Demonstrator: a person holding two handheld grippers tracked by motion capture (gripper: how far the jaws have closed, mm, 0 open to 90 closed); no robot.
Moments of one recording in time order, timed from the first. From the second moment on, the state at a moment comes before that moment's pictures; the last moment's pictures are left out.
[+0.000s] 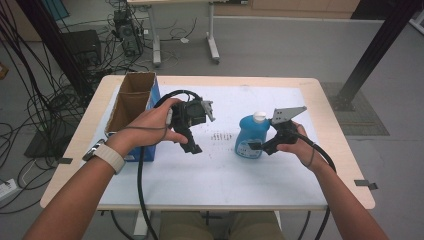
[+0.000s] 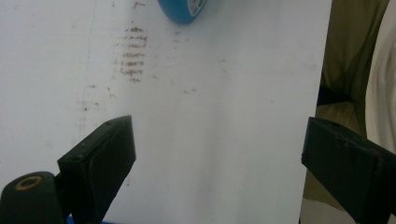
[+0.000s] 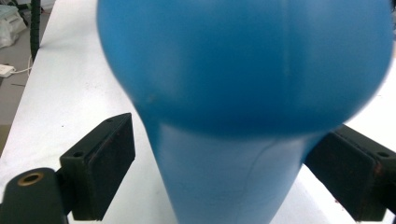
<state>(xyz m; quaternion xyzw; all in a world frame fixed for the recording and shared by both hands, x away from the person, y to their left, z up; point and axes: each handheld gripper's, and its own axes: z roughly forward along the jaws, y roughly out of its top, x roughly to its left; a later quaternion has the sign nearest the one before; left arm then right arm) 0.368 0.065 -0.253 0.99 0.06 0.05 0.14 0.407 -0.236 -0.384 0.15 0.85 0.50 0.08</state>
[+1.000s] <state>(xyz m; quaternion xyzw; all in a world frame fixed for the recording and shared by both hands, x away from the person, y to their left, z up) 0.368 0.067 -0.253 0.99 0.06 0.05 0.14 0.407 -0.234 -0.394 0.15 0.84 0.52 0.08</state>
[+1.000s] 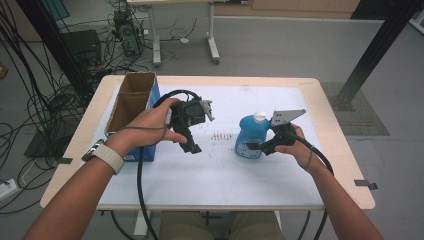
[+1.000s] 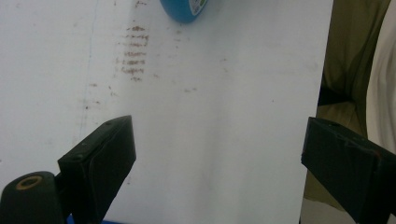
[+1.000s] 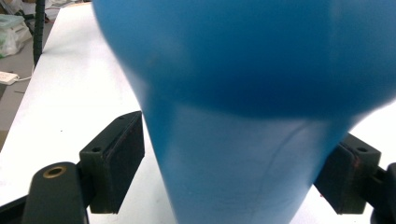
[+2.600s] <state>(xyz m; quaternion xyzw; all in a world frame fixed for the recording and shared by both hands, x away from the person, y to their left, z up) 0.369 0.068 -0.253 0.99 0.06 0.05 0.14 0.408 -0.229 -0.401 0.14 0.84 0.52 0.08</state>
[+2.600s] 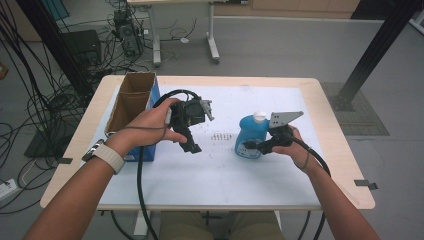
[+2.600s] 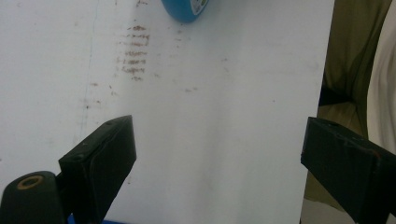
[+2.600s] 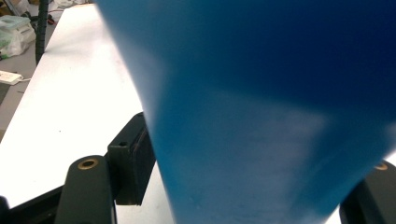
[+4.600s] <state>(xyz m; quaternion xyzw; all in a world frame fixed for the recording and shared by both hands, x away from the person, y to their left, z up) 0.369 0.068 -0.253 0.99 0.06 0.05 0.14 0.409 -0.231 -0.403 0.14 0.83 0.53 0.08</state>
